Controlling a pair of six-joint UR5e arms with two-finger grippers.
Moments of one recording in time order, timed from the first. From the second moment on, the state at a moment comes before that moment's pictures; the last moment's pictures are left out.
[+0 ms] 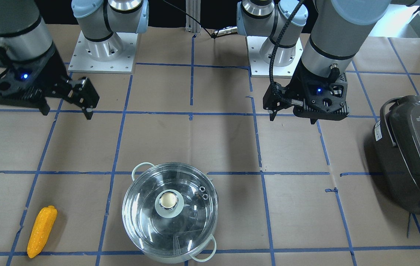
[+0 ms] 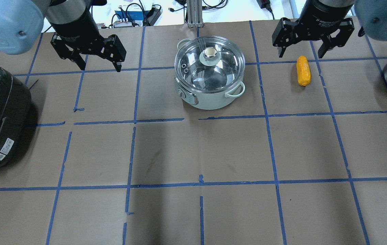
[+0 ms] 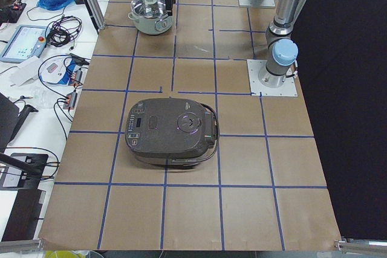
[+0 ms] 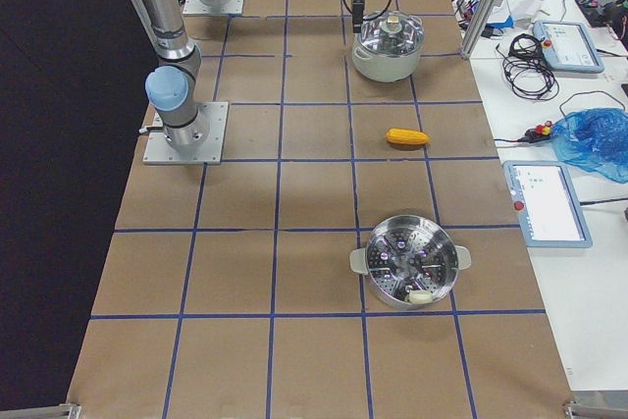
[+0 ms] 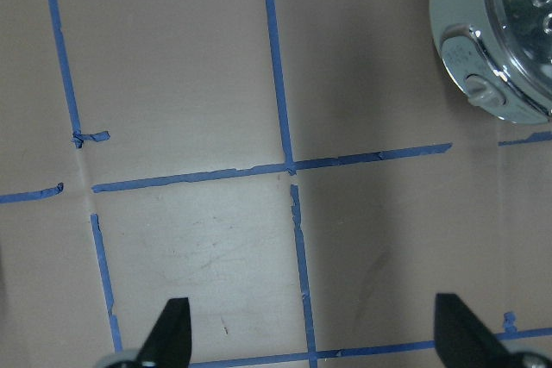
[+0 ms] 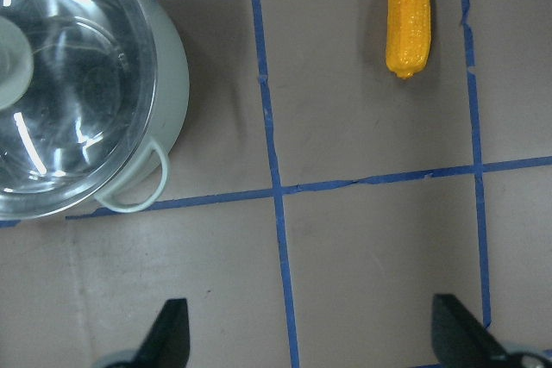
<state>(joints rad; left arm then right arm) -1.61 -1.72 -1.43 -1.55 1.59 0.04 1.54 -1.47 1.48 -1.66 -1.59 0.08</state>
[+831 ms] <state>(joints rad) -1.91 -2.14 -0.95 -1.55 1.56 -0.29 1.38 -1.13 1.50 -1.97 -1.58 -0.02</state>
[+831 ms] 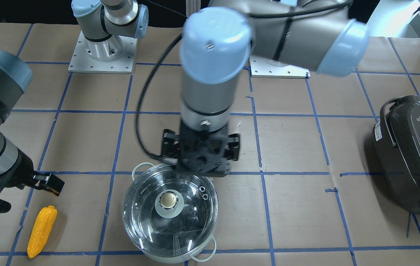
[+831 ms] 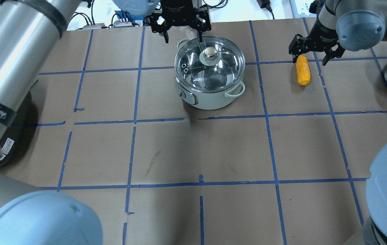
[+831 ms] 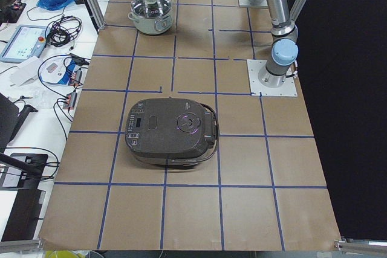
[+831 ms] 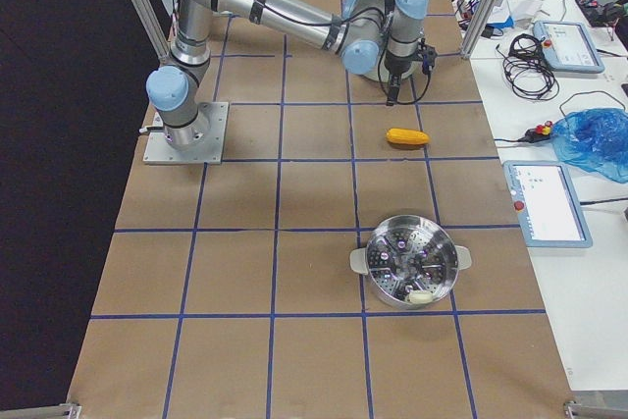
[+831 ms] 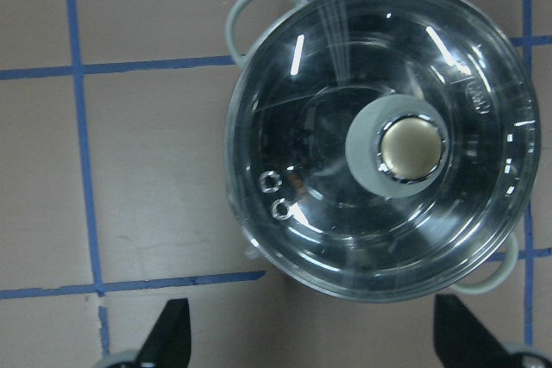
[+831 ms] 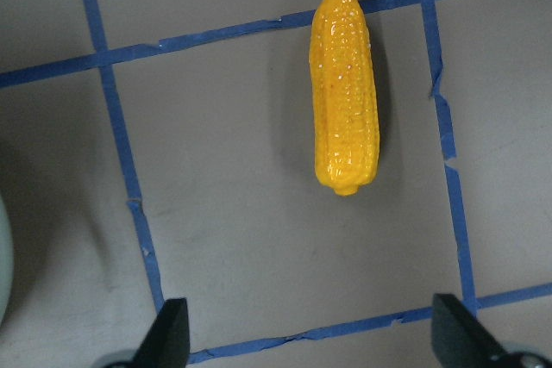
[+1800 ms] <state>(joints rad) -1.95 -2.31 -0.89 -1.47 1.53 -0.36 1.34 -0.90 1.44 -2.18 -1.58 -0.09</state>
